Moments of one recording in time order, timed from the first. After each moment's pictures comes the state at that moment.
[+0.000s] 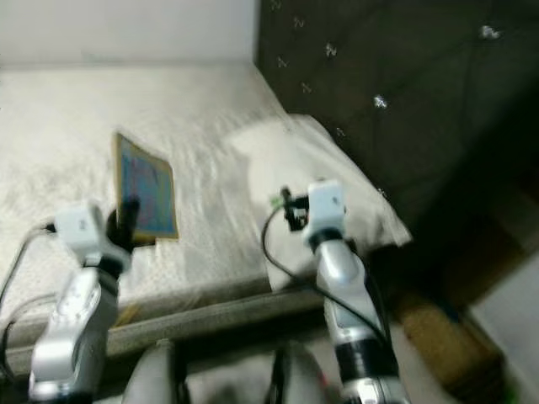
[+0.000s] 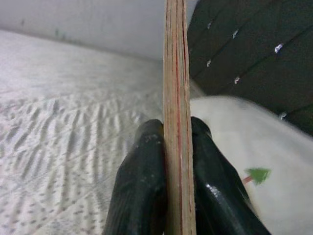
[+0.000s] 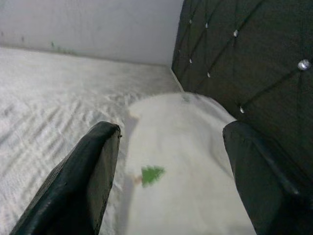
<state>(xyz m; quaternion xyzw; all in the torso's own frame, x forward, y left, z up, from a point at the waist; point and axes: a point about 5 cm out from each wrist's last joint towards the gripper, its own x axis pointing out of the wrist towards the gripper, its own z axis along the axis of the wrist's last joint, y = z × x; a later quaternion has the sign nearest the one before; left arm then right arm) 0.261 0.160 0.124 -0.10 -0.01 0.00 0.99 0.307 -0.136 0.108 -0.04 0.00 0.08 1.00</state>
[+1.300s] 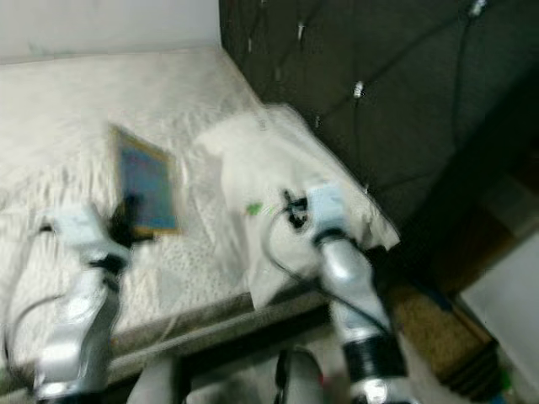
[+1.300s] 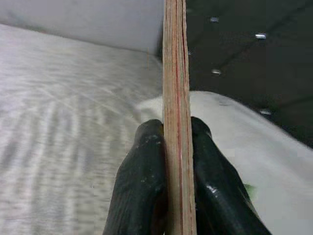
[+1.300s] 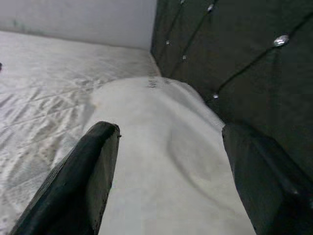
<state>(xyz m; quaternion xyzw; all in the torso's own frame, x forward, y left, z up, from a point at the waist) 0.261 0.155 0.122 -0.12 -0.01 0.01 0.99 0.310 -0.137 0.113 -0.05 -0.01 0.10 0.99</state>
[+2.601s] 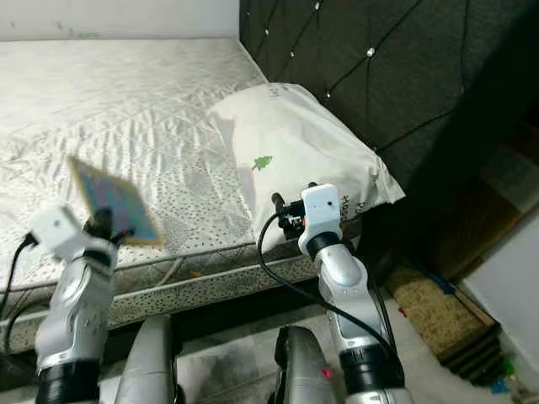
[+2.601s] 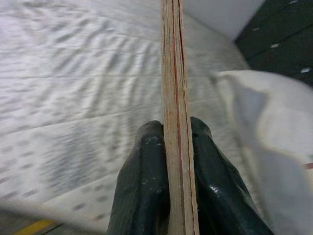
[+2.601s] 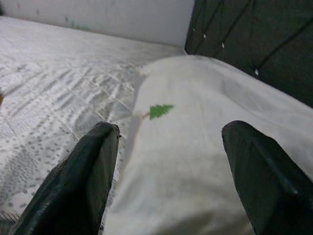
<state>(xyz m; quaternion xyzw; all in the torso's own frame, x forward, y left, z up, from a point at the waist) 0.286 0.189 0.105 -0.23 0.05 0.15 0.96 0.299 -0.128 0.115 -0.04 0.00 0.14 0.99</state>
